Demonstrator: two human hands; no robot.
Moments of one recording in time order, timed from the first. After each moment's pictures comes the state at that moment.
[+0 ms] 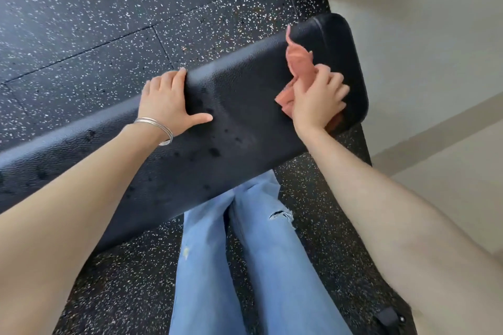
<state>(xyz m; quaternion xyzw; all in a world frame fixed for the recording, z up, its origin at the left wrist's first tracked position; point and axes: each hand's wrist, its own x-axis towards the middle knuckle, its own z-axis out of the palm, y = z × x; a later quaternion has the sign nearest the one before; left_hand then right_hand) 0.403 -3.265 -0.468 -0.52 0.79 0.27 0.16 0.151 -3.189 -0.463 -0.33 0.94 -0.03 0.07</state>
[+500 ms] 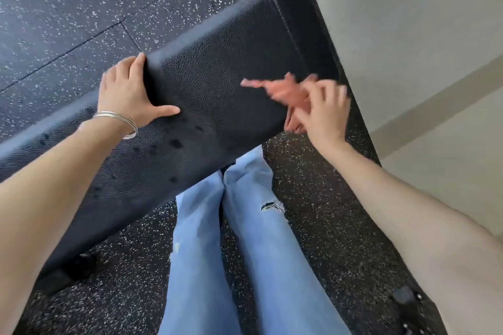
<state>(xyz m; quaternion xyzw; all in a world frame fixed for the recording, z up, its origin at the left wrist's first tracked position) 0.375 -3.259 -0.465 -0.54 0.79 0.25 0.15 0.064 -3.080 -0.461 -0.52 0.84 0.00 0.13</state>
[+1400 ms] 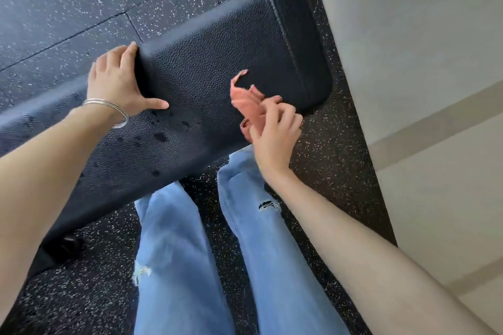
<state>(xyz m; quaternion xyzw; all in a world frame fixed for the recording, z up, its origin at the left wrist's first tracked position) 0.365 -3.252 -0.460 -0.58 0.76 0.24 0.16 0.148 -3.075 -0.456 -0.44 0.87 -0.09 0.18</state>
